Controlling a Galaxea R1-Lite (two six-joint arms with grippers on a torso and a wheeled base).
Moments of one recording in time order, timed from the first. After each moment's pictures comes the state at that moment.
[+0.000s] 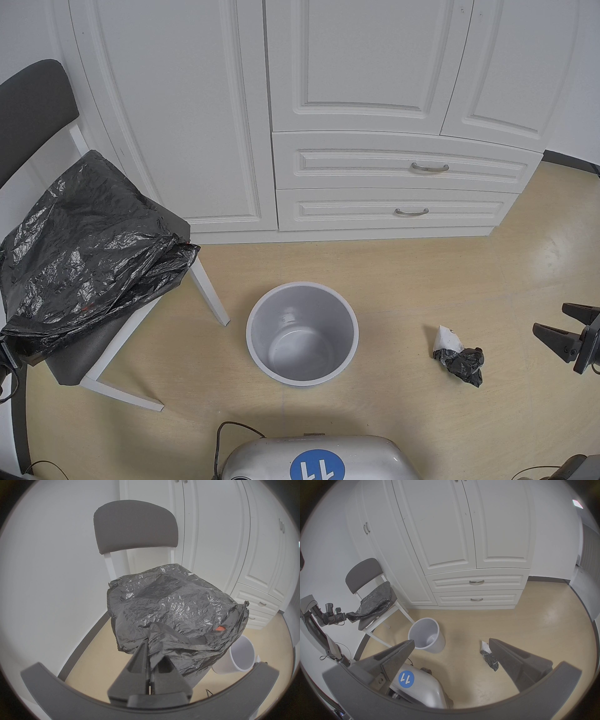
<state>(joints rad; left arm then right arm) 0.91 1.21 -0.16 -0.72 -0.54 0.06 0.15 0.86 -0.49 -0.08 0.16 0.03</state>
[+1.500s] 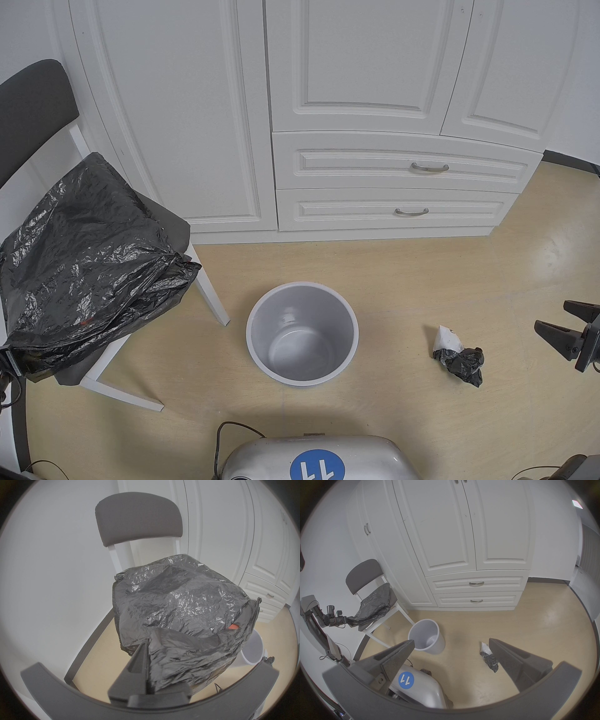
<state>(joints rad) 0.91 1.25 -0.14 -0.71 -0.47 0.13 0.15 0.86 -0.50 -0.08 0.15 0.03</state>
